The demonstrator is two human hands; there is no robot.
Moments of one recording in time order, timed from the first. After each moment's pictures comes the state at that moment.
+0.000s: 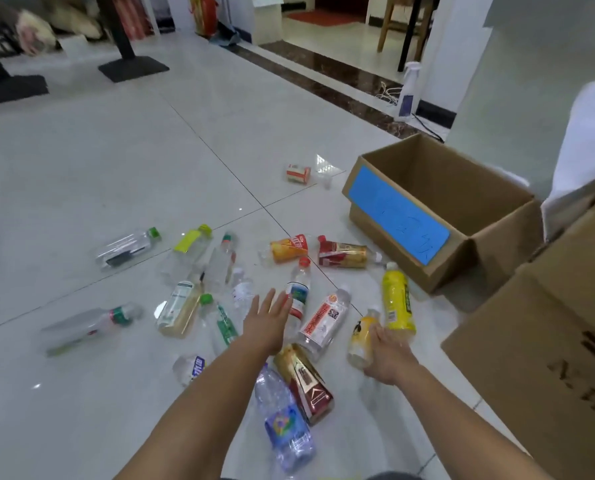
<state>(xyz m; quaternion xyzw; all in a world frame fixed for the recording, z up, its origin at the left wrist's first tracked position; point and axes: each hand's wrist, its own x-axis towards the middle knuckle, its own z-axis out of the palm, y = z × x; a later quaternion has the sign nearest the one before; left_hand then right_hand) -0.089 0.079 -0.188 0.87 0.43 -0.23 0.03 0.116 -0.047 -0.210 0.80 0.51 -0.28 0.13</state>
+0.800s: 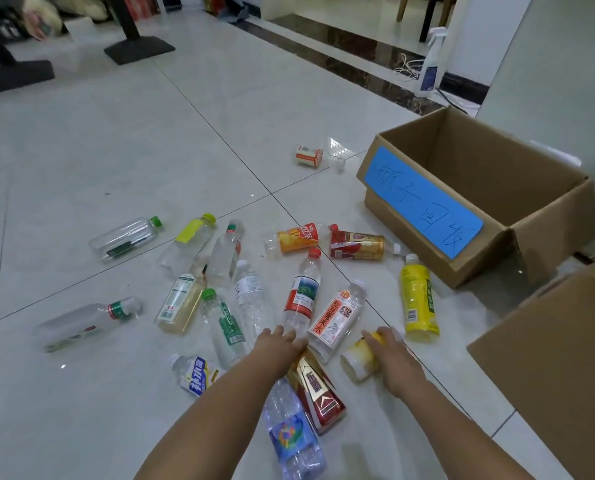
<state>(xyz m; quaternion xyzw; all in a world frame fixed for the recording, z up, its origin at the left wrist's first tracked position) -0.082 0.076 -0.237 0.88 0.32 -0.34 0.05 0.120 -0.036 -0.263 0.79 0.55 -0.26 0.08</state>
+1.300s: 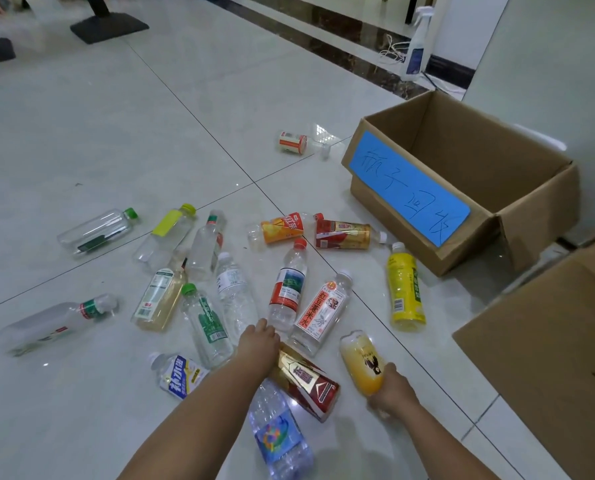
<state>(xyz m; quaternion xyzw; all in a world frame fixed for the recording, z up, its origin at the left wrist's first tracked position) -0.082 0.077 -0.267 0.87 0.36 -0.33 0.00 0.116 -0.074 -0.303 0.85 0.28 -0.44 0.01</state>
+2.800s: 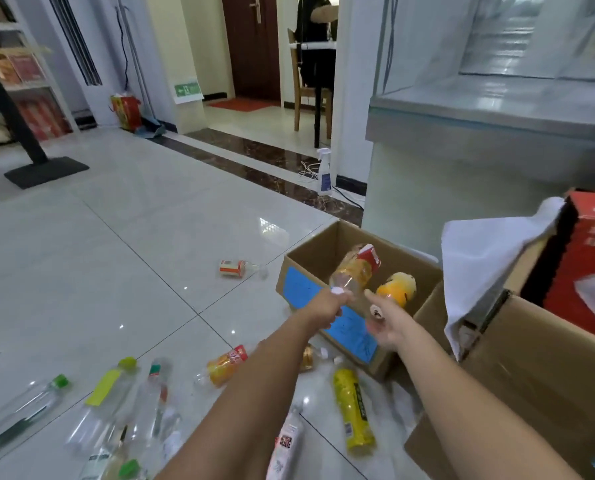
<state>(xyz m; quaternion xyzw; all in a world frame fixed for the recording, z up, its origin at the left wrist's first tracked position) 0.183 0.162 -0.013 0.69 0.40 0.03 0.60 0.291 0.079 -0.047 0.61 -0.07 -0.46 -0.64</state>
